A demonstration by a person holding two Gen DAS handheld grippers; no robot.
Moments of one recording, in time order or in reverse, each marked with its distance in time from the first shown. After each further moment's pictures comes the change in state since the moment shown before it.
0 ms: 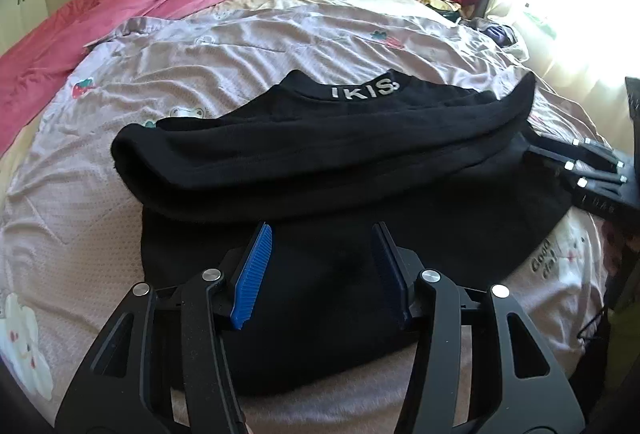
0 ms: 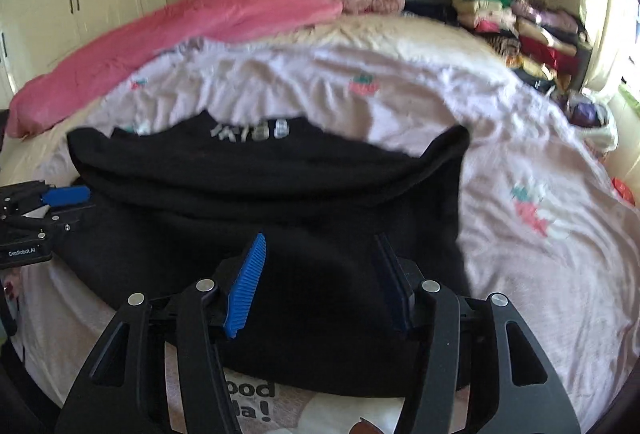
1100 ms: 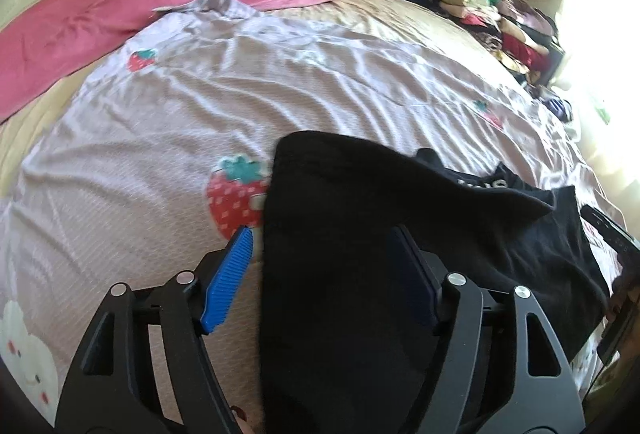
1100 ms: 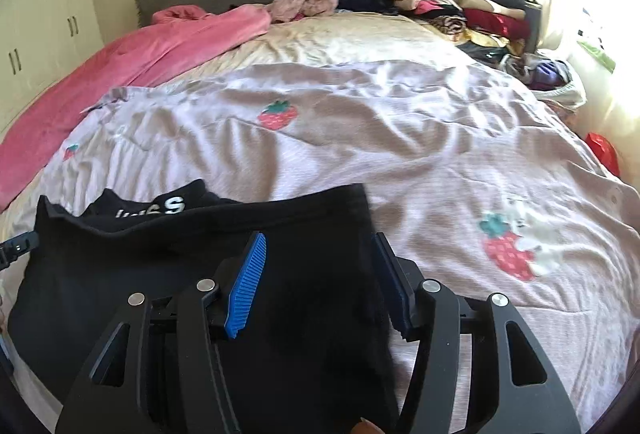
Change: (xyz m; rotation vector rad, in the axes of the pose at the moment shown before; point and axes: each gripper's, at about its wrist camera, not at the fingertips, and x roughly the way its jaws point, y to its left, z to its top) left arm 0.017 0.096 0.044 -0.286 -0.052 0.107; right arm 0.035 -0.080 0.051 0.193 -0.065 -0.135
